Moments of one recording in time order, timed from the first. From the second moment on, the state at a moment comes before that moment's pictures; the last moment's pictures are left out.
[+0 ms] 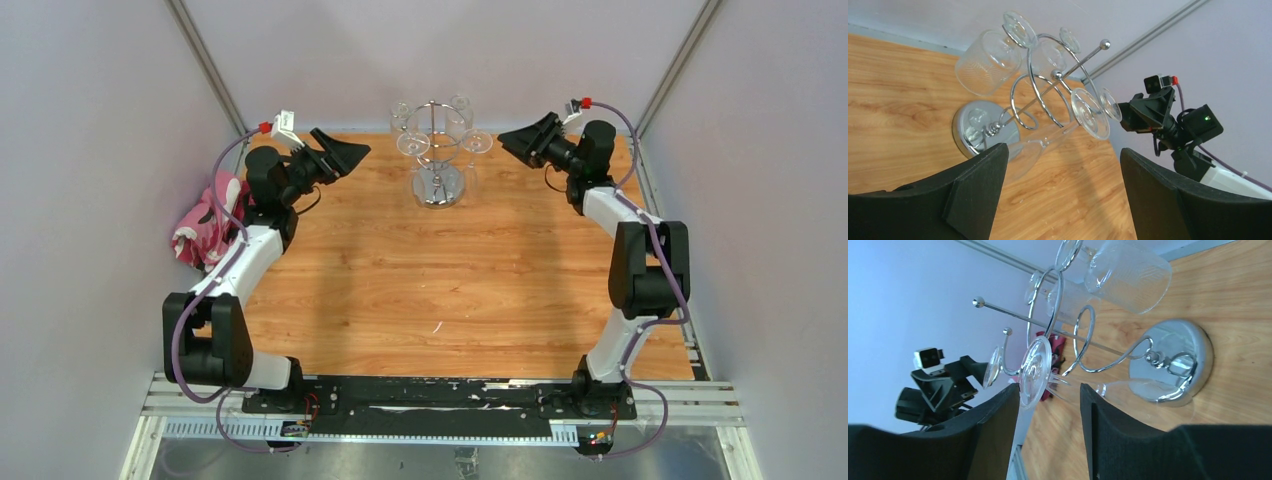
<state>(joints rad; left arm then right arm) -0.05 1.38 0.93 0.48 0.56 -0.81 0.04 1.78 1.24 0.50 -0.78 0.98</state>
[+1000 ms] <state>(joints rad) -0.04 1.38 0.92 0.49 0.55 -0.81 0.06 2.01 1.30 0.92 -0.91 1.40</state>
